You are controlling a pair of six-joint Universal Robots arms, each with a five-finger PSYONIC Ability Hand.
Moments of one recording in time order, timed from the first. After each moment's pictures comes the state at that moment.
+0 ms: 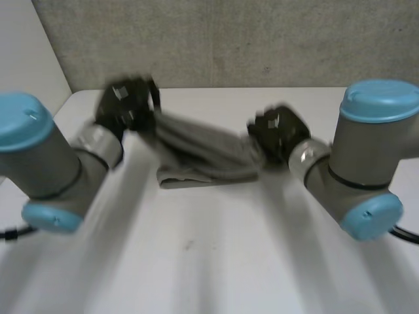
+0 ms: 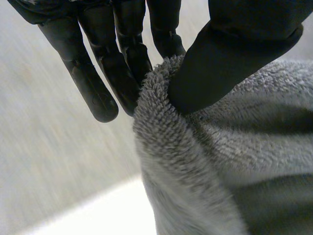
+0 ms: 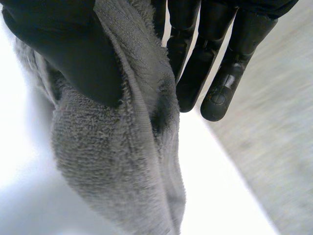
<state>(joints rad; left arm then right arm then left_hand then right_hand) 4.29 -1.96 -1.50 3.50 -1.46 3.17 2.08 -1.06 1.28 0.02 1.43 2.53 1.17 1.22 1.21 1.22 1.02 0.92 1.16 1.16 1.19 0.93</state>
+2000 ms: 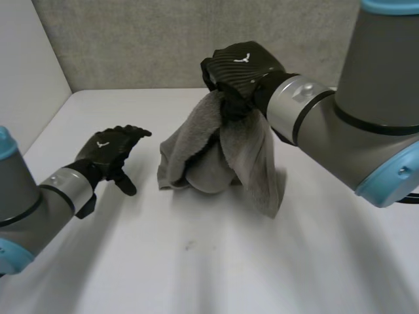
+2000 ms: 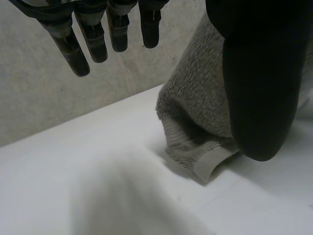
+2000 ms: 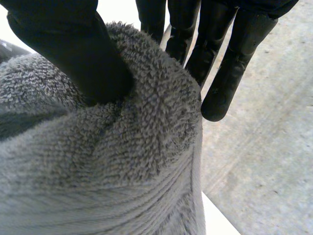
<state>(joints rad) 4.49 -1.88 -1.73 3.39 -1.25 3.24 2.20 -1.12 0.89 0.30 1.35 2.84 0.20 0.20 0.20 0.20 0.03 0.94 1.17 1.17 1.19 0.95</state>
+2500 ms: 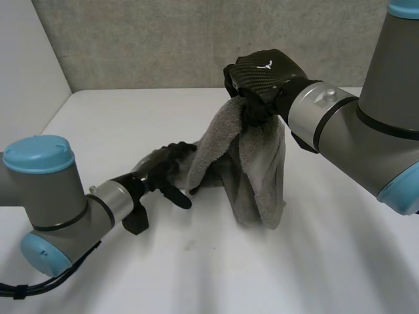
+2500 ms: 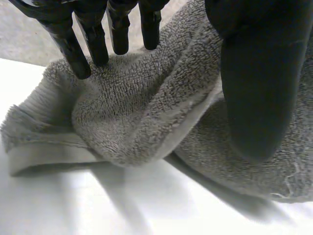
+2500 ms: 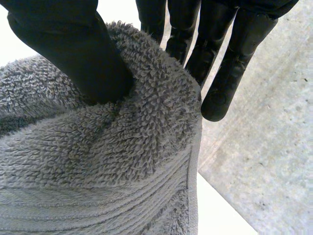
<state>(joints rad) 4.32 -2.04 -1.63 3.37 -1.20 2.70 2.15 -1.18 1.00 0.29 1.36 2.85 0.23 0.23 0.24 0.24 0.06 0.94 1.17 1.17 1.19 0.96</state>
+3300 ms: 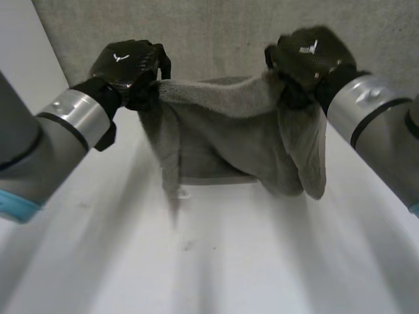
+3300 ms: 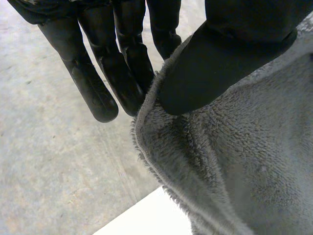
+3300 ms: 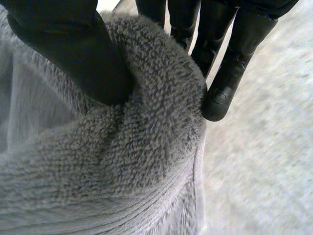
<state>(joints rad) 4.29 -1.78 -1.35 3.21 -1.31 3.25 2.06 -1.36 1.25 0.11 1.42 2.69 1.17 1.22 1.21 1.22 1.03 0.94 1.18 1.18 1.19 0.96</state>
